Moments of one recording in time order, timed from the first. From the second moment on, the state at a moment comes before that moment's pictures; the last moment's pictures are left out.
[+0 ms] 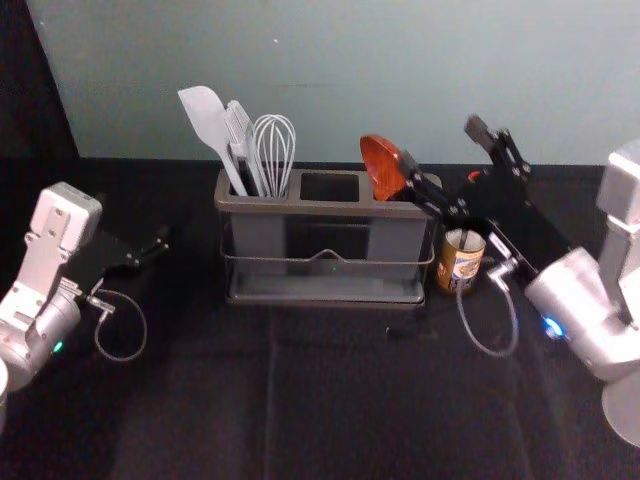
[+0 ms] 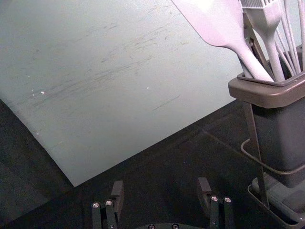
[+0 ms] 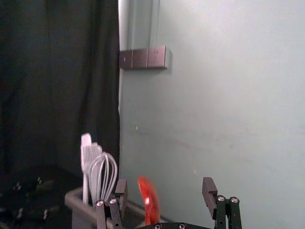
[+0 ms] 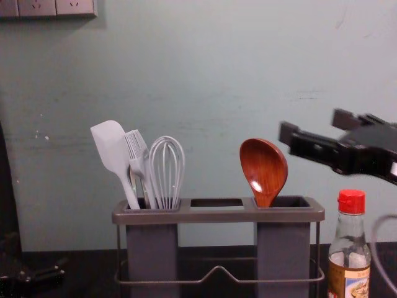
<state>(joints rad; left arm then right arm) -0.20 0.60 0.45 -1.41 -0.25 -0.12 0.03 0.06 0.30 -0.21 -1.74 0.24 -0.15 0.32</state>
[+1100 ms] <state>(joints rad) -0.20 0.60 0.45 -1.41 -0.25 -0.12 0.03 0.00 0.39 -0.05 -1.62 0.17 0.06 0.23</state>
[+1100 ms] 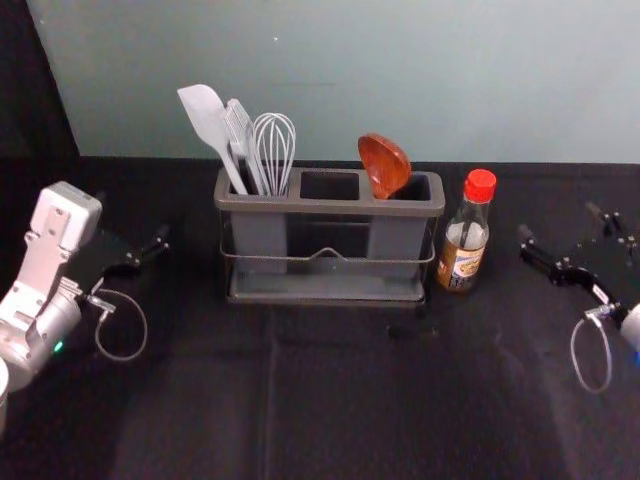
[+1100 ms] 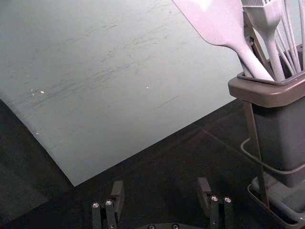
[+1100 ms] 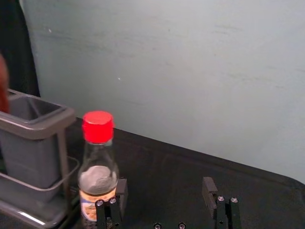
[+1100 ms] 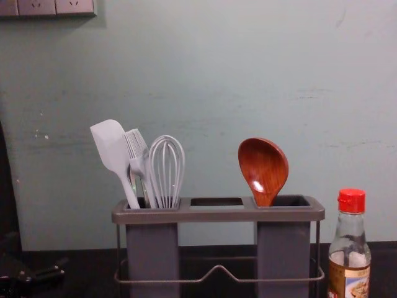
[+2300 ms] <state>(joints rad) -0.20 0.60 0.45 -1.41 -0.25 -0.12 0.03 0.29 0.34 -0.16 -1.35 -0.03 0.02 0.24</state>
